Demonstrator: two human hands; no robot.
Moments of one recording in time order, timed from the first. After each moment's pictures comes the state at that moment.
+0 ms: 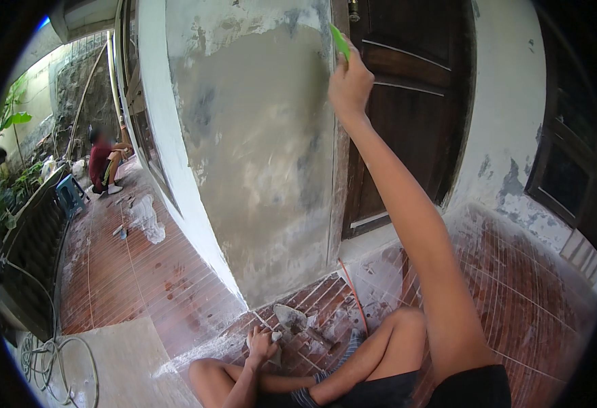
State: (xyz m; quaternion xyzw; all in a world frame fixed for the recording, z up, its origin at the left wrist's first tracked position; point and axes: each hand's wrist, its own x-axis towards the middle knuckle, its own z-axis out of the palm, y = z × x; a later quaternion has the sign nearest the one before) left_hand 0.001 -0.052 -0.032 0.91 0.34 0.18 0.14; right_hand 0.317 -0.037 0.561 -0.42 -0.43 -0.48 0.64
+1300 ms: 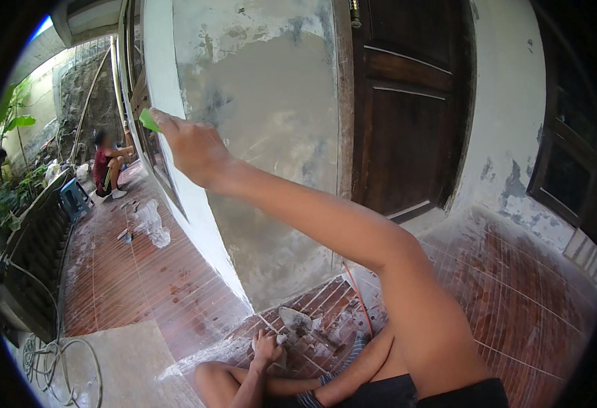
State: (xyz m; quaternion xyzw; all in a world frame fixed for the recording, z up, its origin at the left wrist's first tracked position) left_hand 0.002 -0.051 -0.037 0.91 0.35 0.17 0.15; right_hand 0.106 0.010 0.511 -0.37 -0.75 -0.32 0.45
